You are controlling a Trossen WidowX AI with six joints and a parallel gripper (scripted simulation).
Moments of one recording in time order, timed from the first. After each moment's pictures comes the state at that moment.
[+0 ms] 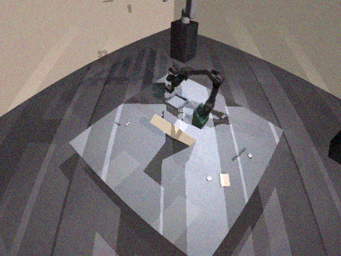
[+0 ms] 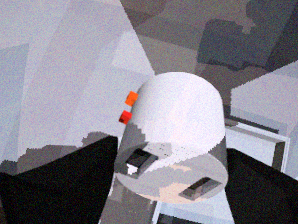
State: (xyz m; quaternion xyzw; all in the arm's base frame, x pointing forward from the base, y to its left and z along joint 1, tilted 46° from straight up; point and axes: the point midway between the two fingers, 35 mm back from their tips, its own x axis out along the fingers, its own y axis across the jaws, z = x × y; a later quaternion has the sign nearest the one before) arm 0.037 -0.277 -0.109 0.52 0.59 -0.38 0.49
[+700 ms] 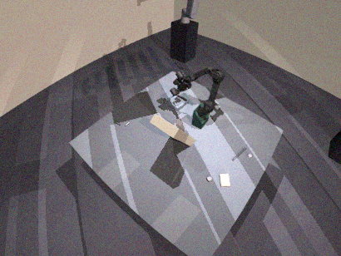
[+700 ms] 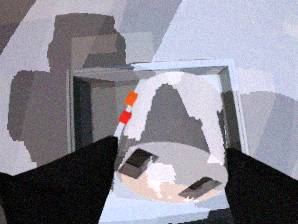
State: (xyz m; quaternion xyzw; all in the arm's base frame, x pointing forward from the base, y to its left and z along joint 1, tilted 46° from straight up) arm -0.058 -0.216 -0.160 0.54 0.57 -0.51 0.36
